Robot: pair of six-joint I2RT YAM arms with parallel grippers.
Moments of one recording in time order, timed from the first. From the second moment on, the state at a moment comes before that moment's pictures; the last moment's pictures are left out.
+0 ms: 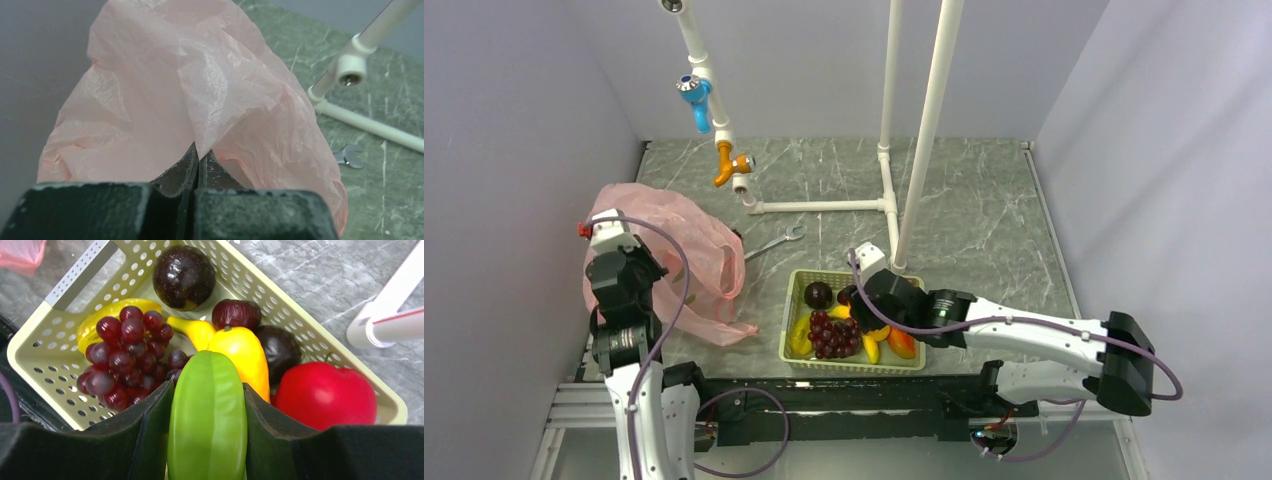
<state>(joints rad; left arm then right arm) 0.29 0.48 0.66 -0.40 -0.06 -0.16 1.15 1.11 0.77 -0.38 0.33 0.38</state>
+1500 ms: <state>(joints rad) 0.27 0.52 0.68 -0.43 0.21 -0.12 1.13 1.30 1.05 -0.38 0.39 0.34</state>
